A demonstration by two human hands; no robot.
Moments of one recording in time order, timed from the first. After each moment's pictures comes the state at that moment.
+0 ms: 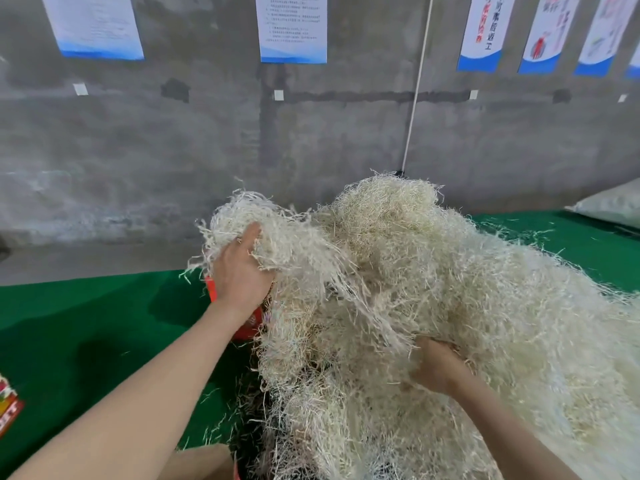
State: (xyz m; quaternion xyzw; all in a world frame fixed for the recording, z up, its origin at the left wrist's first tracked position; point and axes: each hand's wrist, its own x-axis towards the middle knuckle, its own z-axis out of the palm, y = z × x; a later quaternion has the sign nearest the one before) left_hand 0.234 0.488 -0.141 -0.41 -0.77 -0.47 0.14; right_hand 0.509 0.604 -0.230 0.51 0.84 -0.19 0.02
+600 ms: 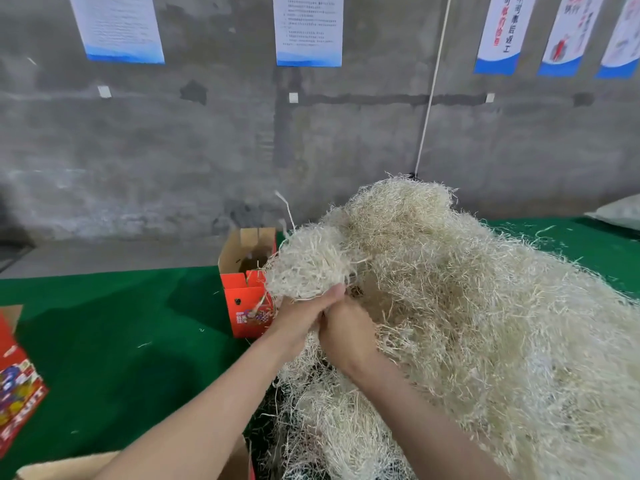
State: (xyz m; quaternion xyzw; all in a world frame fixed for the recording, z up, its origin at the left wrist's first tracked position) left_hand 0.300 0.465 -0.152 -0.27 -0.57 -0.62 -0.46; right_hand 0.378 0.516 -0.183 0.35 0.88 -0.13 -0.30
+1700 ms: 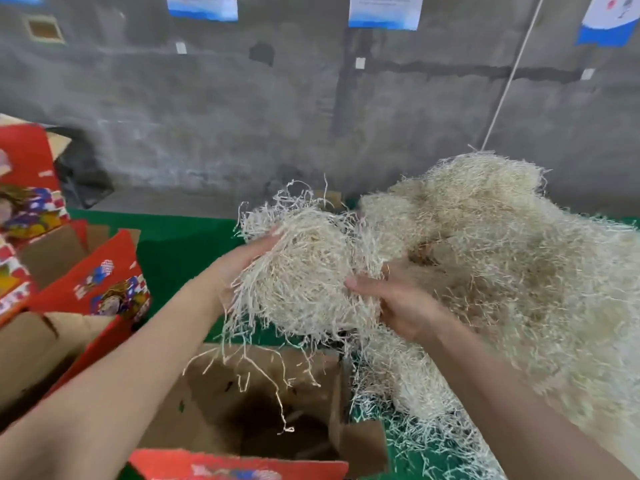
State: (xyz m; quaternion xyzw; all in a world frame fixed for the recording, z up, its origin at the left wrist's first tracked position) left_hand 0.187 0.266 -0.124 -0.26 -0.59 -0.64 -0.41; right_hand 0.369 0.418 -0.141 0.22 0.65 -0.72 -0.12
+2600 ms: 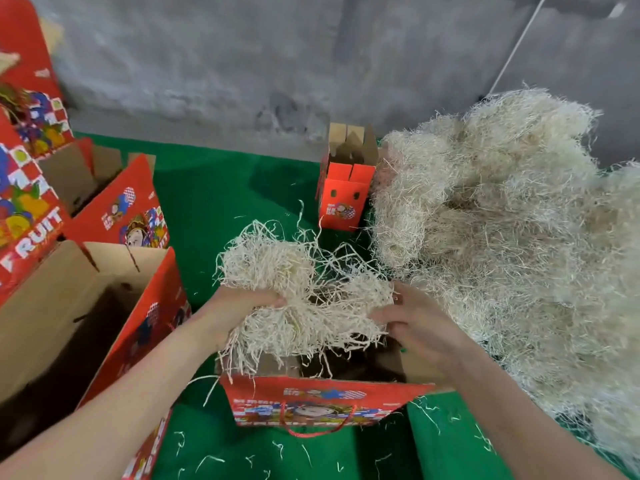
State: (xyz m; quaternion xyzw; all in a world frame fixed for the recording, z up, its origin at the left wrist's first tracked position) left_hand 0.138 0.150 -0.242 -0.13 -0.73 -0.49 -0.47; right_hand 0.345 0.309 -0.225 0.33 0.58 -0.74 -0.08
